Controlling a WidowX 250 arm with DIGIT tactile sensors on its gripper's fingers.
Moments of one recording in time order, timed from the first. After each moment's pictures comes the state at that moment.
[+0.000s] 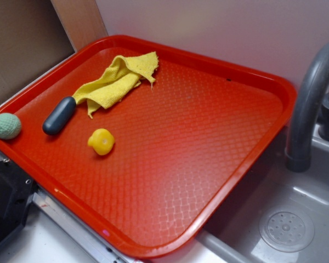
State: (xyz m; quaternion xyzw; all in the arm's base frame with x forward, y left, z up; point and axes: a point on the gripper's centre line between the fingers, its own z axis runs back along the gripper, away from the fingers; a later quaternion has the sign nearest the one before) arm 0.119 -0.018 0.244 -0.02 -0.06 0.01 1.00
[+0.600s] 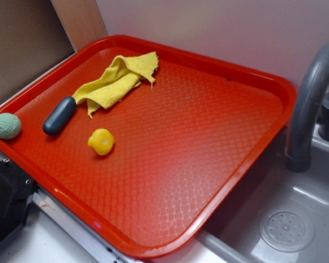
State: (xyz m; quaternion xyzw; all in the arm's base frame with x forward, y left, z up) arm 0.121 0.003 0.211 0.00 -0.05 0.12 0.99
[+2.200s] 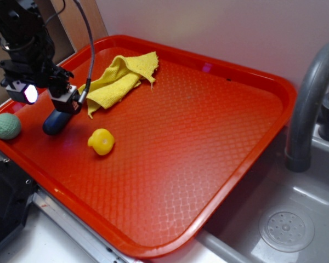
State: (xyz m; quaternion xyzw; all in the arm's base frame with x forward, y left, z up) arm 0.173 0.069 0.049 0.09 -0.03 0.25 0.96
